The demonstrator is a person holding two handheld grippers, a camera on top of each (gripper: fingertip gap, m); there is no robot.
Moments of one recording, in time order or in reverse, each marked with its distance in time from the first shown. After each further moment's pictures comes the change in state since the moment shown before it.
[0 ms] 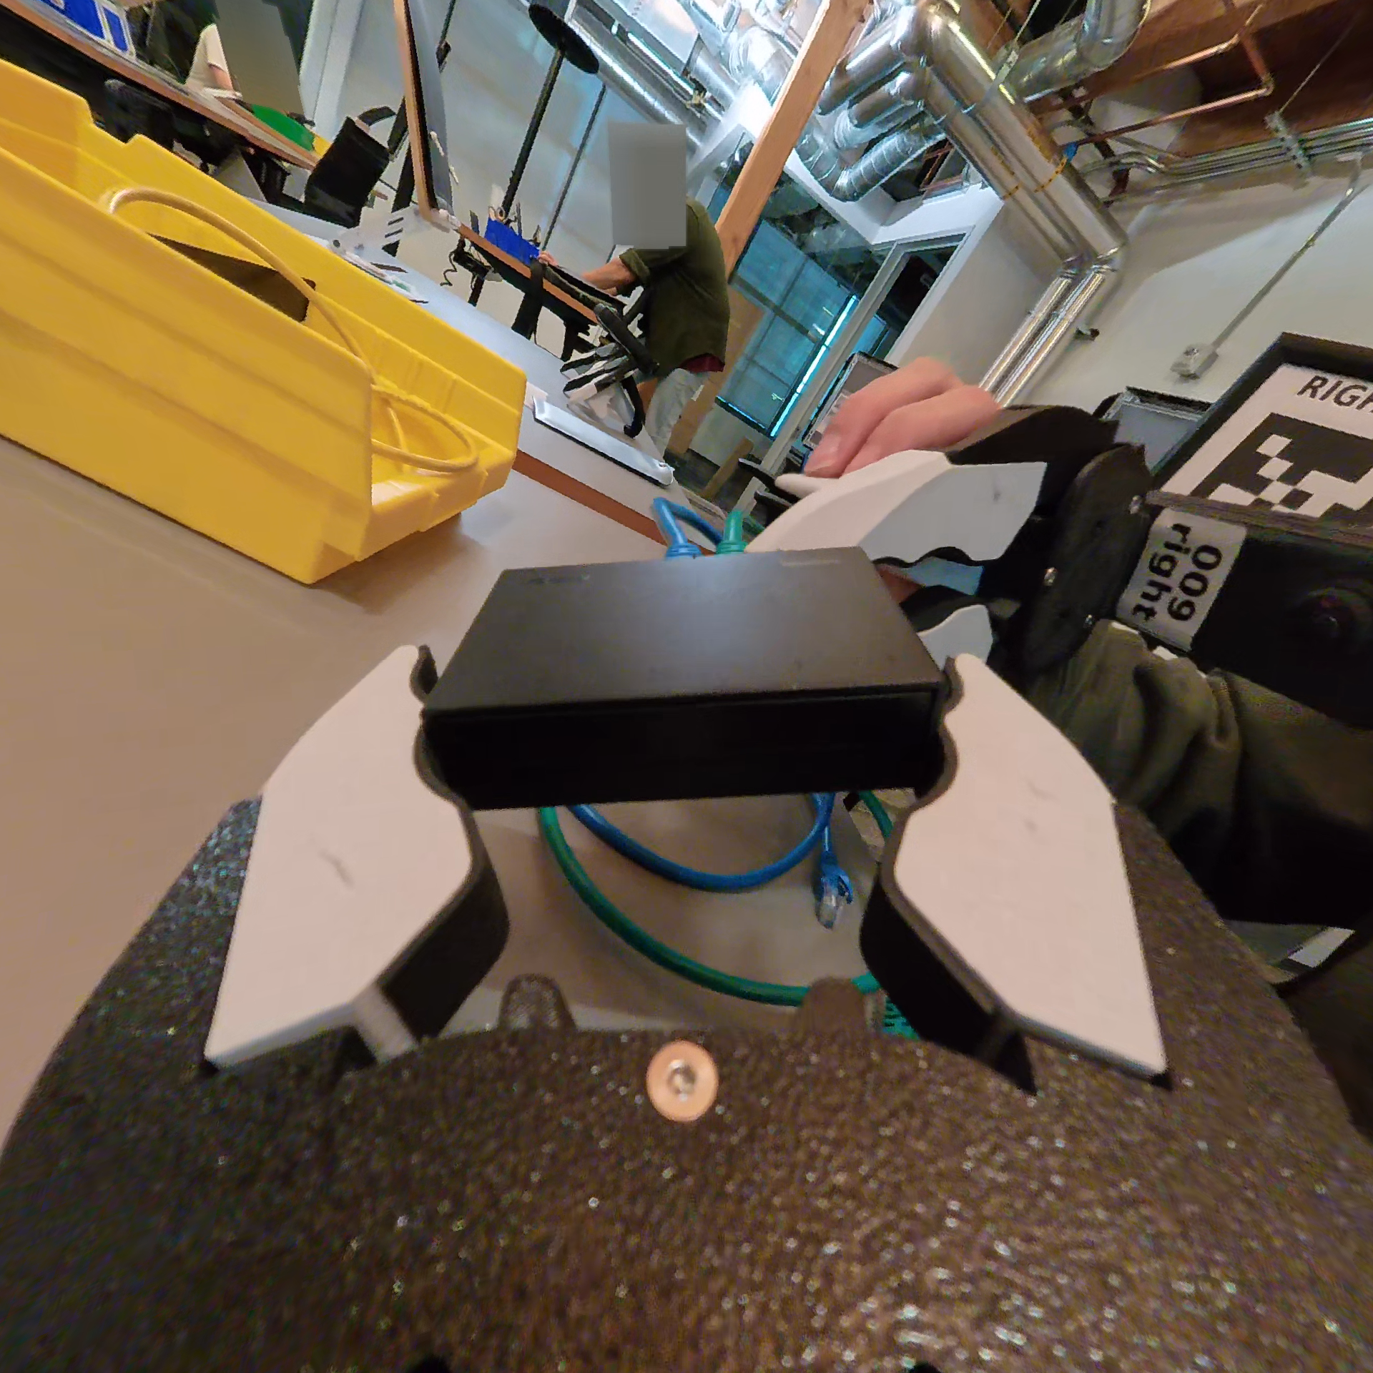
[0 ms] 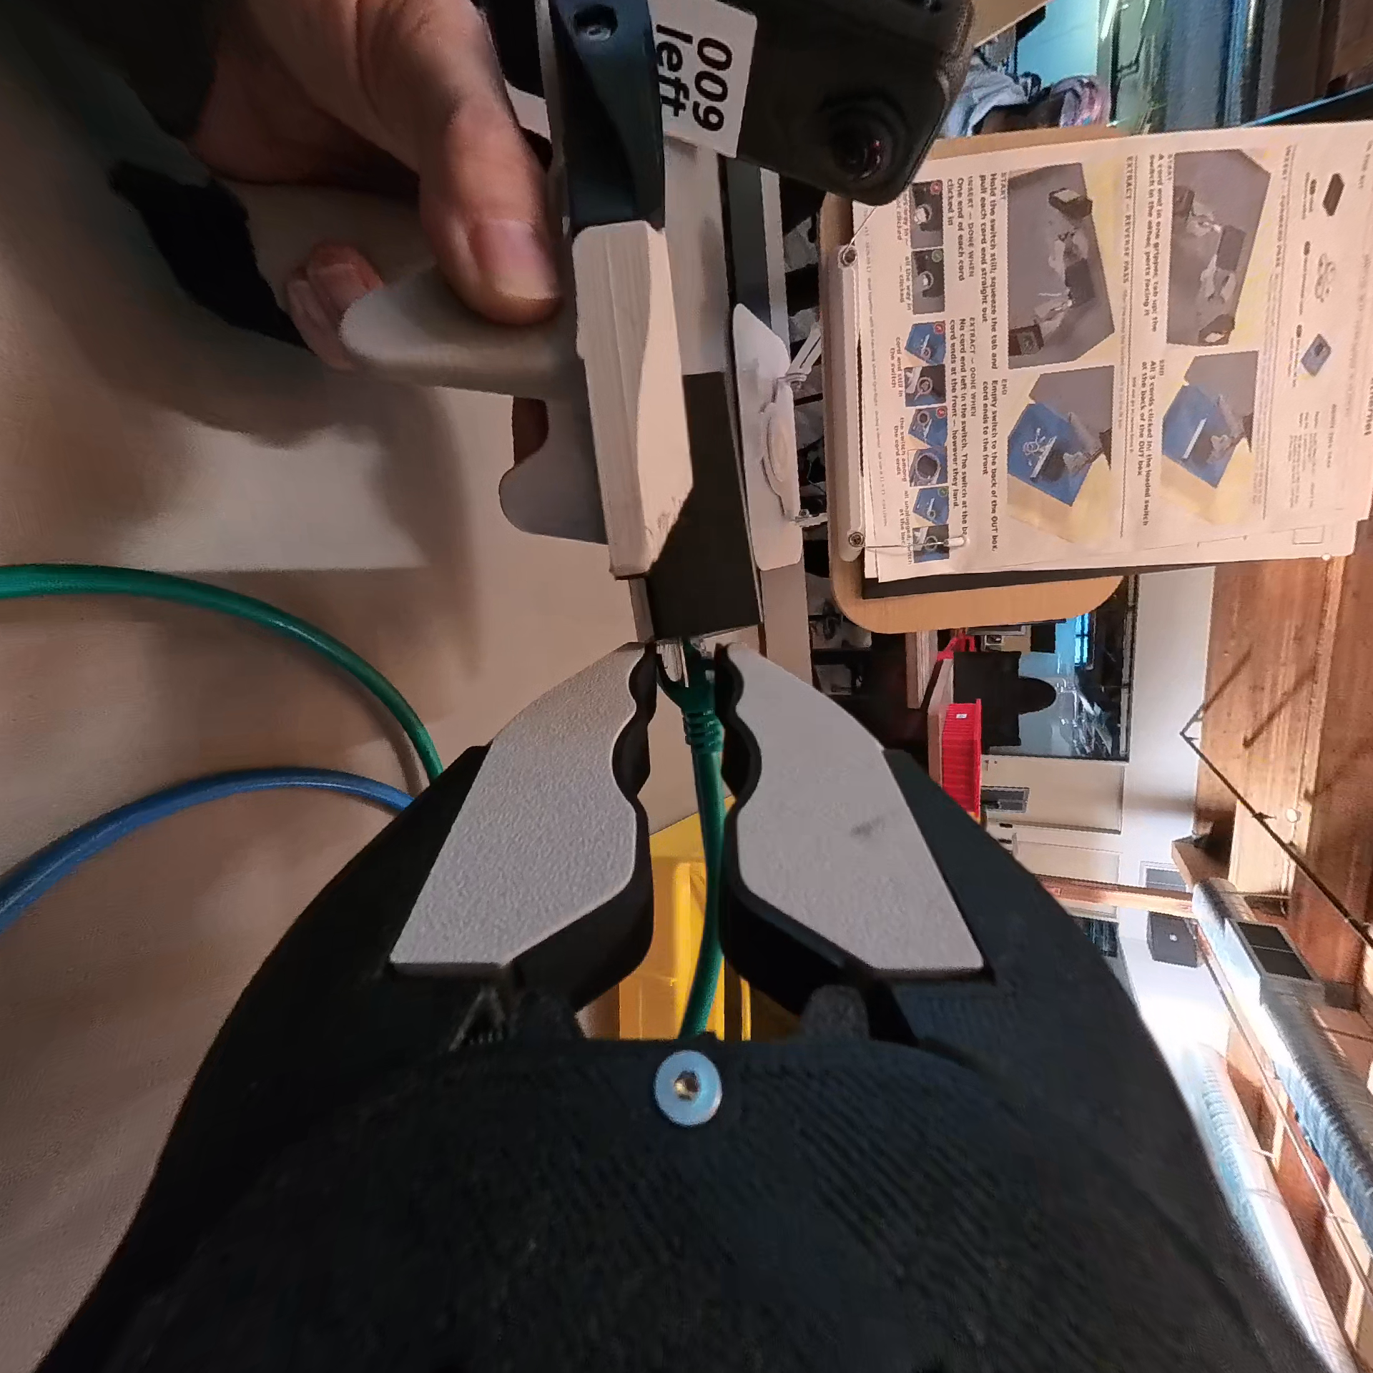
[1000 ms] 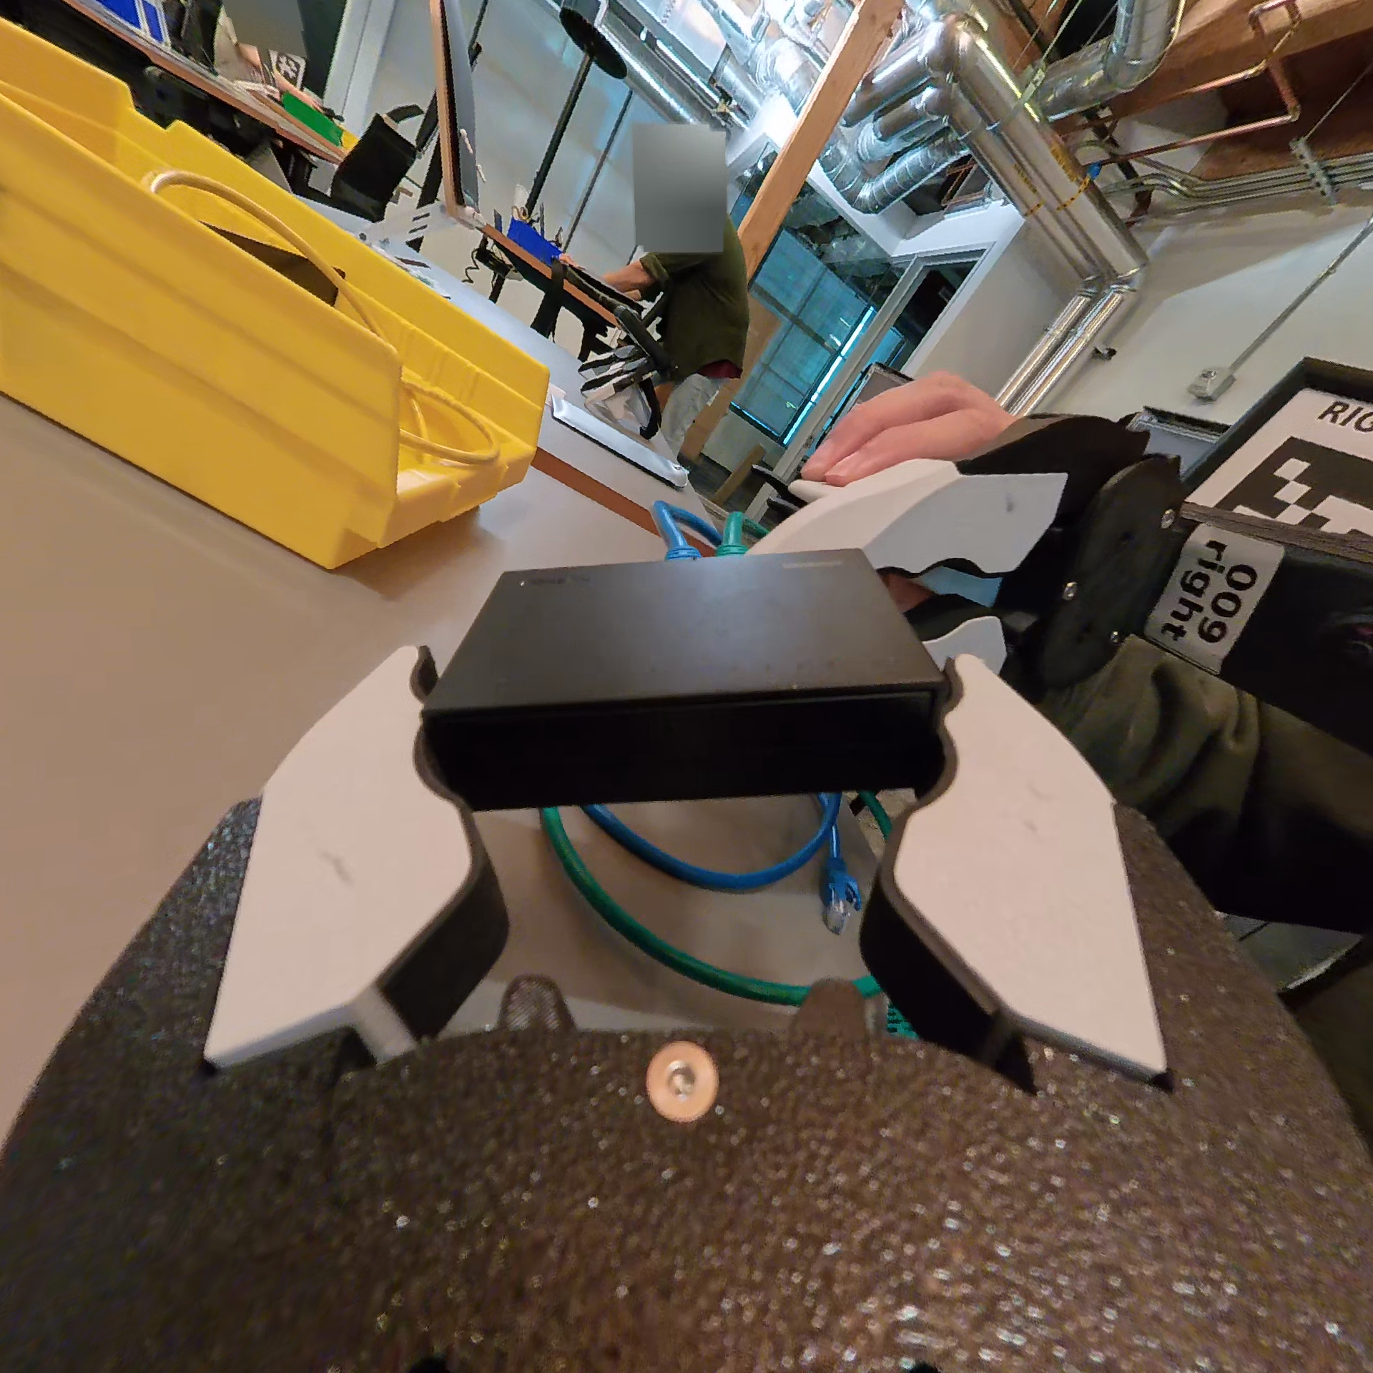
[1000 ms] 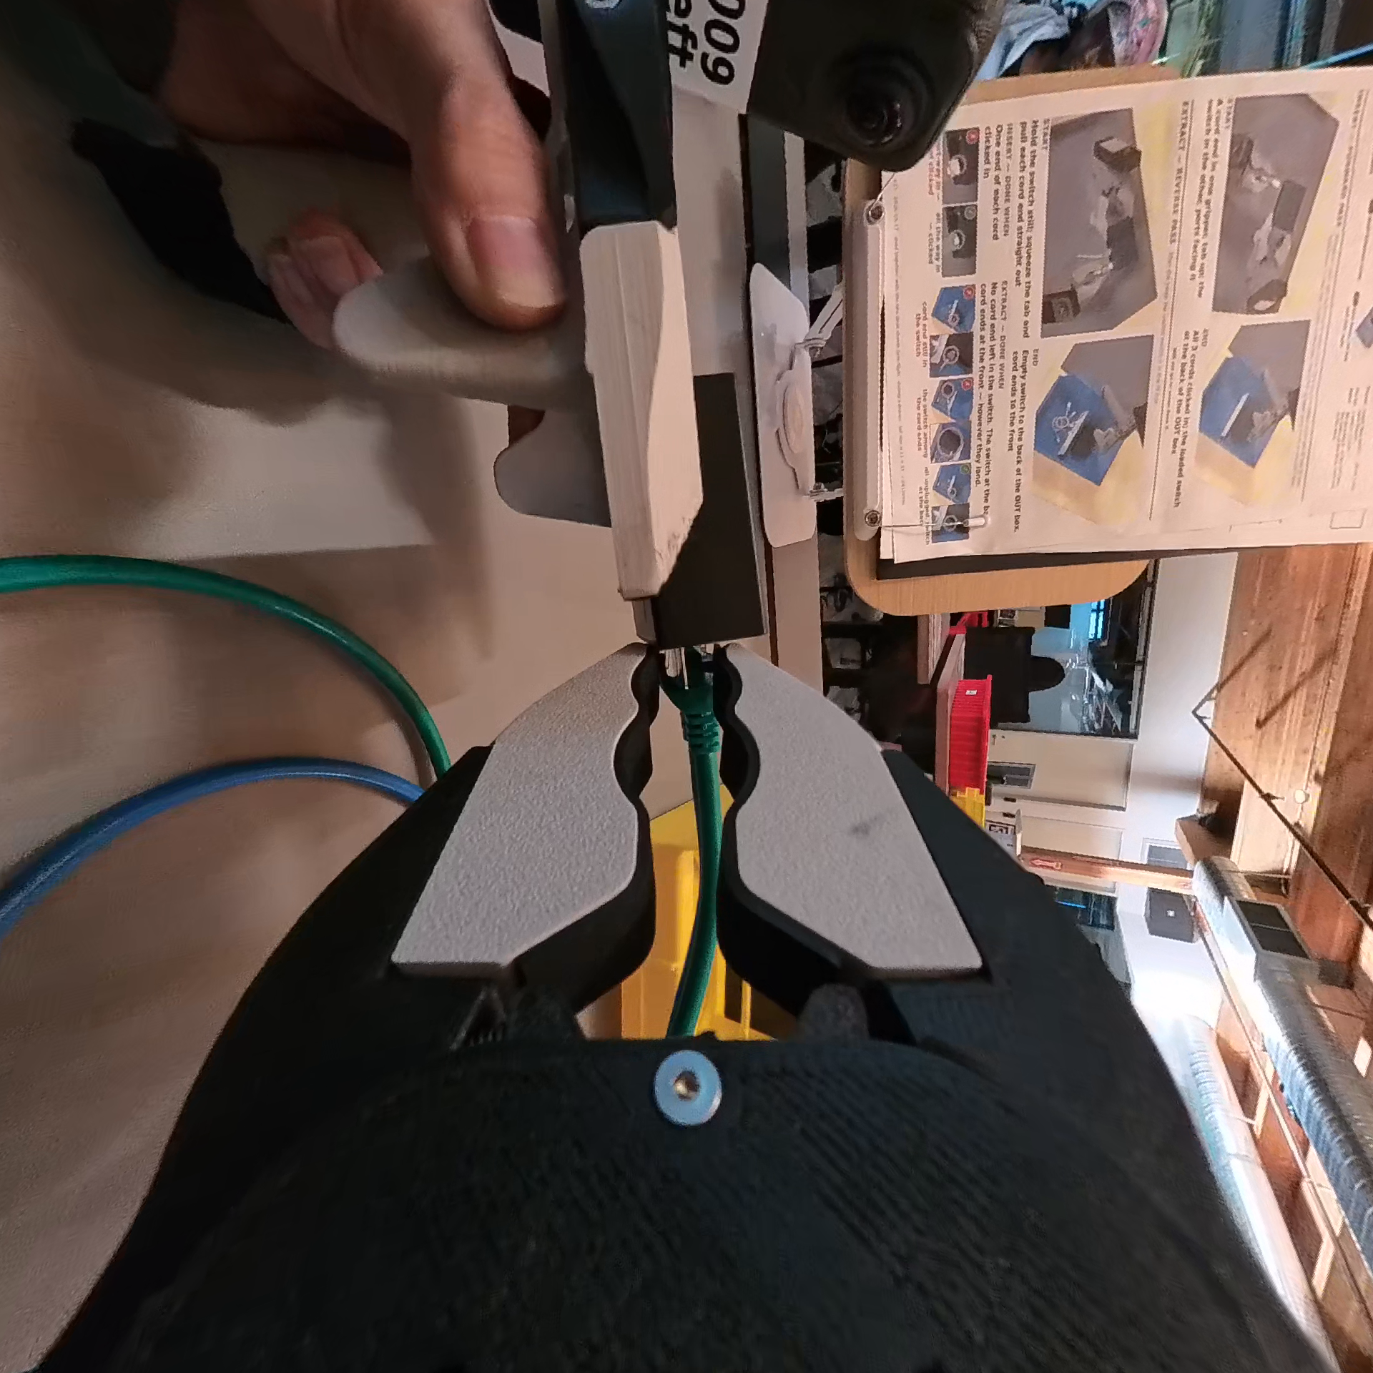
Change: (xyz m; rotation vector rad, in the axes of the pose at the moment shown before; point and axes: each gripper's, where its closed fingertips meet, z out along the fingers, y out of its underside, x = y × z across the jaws) left arm -0.007 0.001 -0.001 0.007 -0.025 -0.028; right arm -0.002 0.003 0.007 -0.056 -0.022 -0.009
